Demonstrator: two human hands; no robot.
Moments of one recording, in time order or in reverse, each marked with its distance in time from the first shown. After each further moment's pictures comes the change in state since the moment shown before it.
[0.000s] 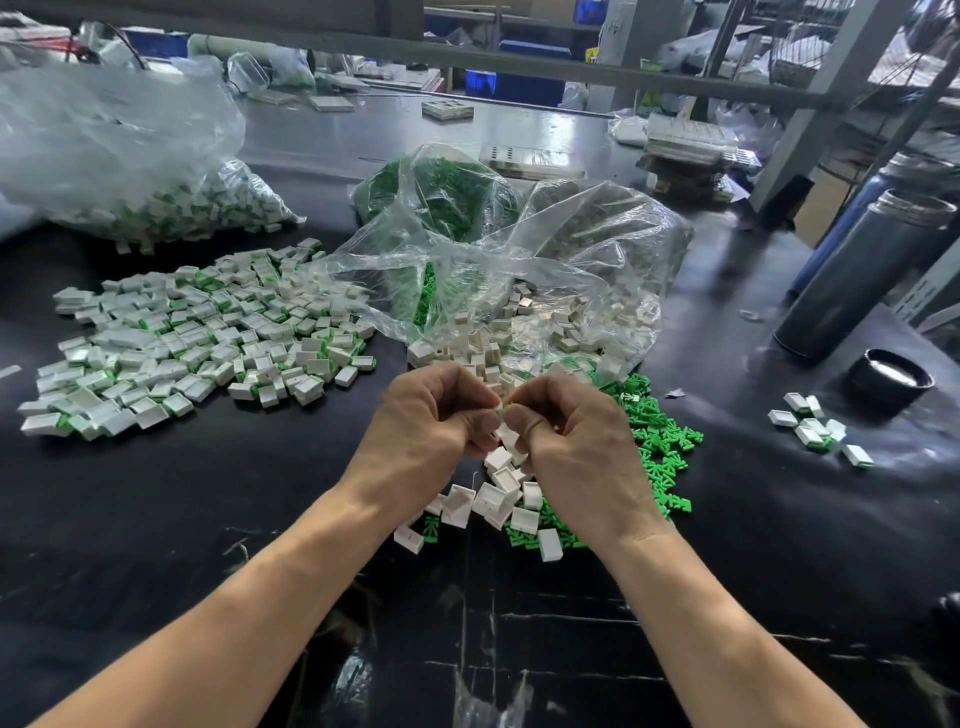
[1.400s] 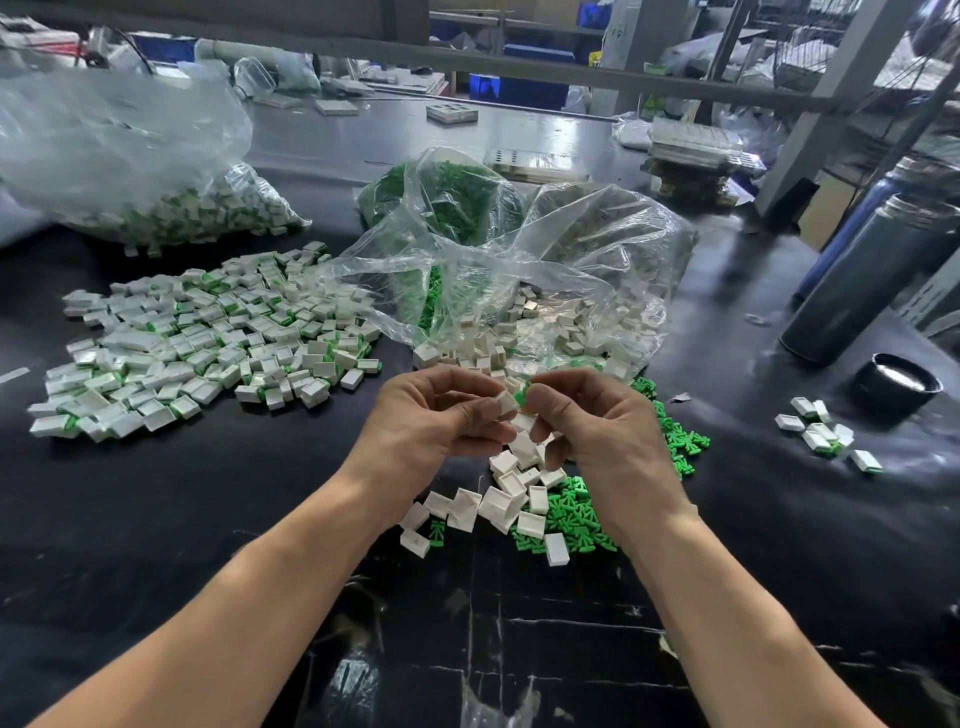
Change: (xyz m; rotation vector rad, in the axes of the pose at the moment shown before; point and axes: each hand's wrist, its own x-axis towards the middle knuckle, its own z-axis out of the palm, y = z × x) left_hand 0.003 0.011 -0.002 -0.362 -0.009 -0.218; right_hand 0.009 0.005 -0.008 0.470 0.012 0.134
